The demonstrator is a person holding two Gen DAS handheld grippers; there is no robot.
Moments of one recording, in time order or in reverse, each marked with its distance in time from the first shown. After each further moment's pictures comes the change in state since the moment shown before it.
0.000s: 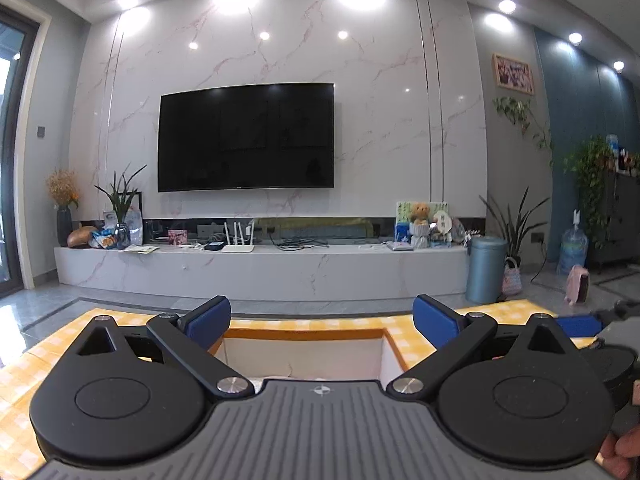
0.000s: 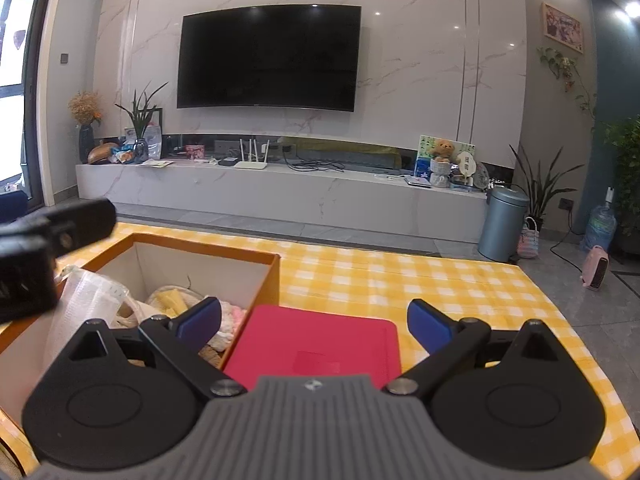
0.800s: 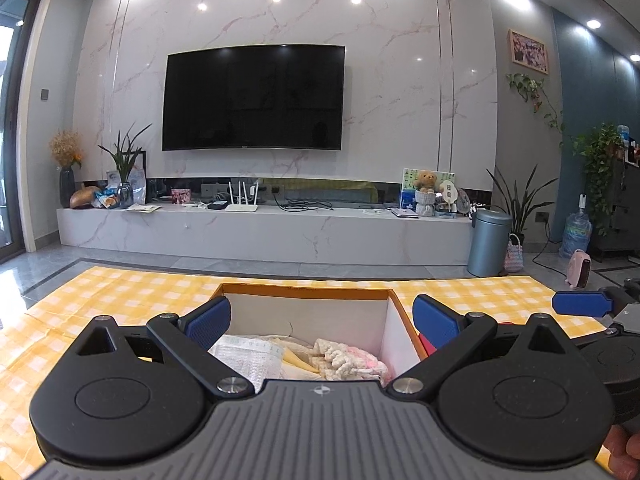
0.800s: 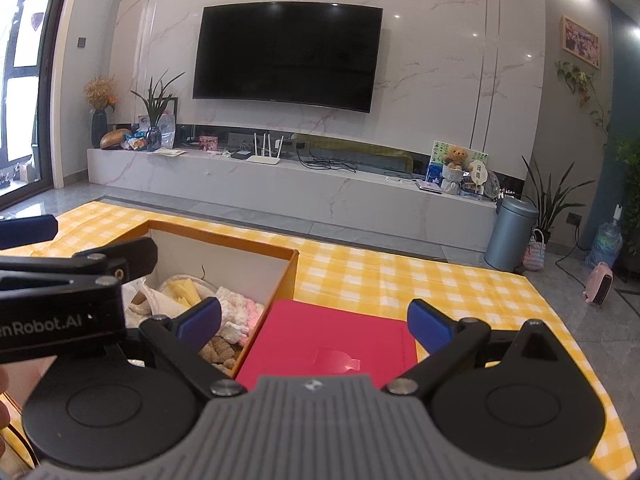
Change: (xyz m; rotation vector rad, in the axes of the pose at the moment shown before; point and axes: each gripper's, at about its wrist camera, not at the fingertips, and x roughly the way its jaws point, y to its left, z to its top) left arm 0.008 0.012 -0.008 -0.045 0.117 0.003; right arm -0.001 0.005 -0.002 -0.068 0.004 0.018
